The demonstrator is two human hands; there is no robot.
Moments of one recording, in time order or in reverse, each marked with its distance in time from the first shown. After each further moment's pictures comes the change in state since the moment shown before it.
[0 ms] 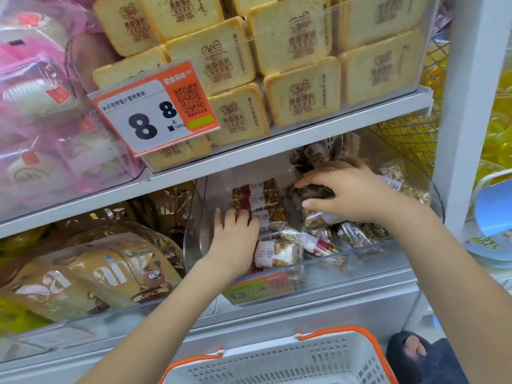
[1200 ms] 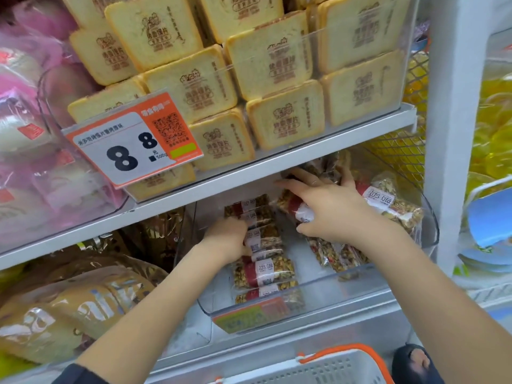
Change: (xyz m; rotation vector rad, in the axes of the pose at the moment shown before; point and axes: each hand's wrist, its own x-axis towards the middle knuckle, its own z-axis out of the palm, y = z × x) left_hand 0.057 -0.022 -0.015 -0.077 -0.124 -0.002; right_hand 0.008 -0.017 0.006 -0.053 0.065 0.060
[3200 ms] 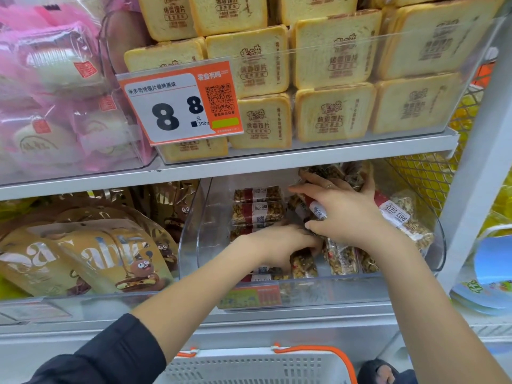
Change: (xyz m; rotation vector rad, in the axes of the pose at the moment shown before) left_hand -0.001 0.059 0.006 -0.249 0.006 0.610; right_hand 0.004 -0.001 -0.001 -0.049 -0.032 -0.019
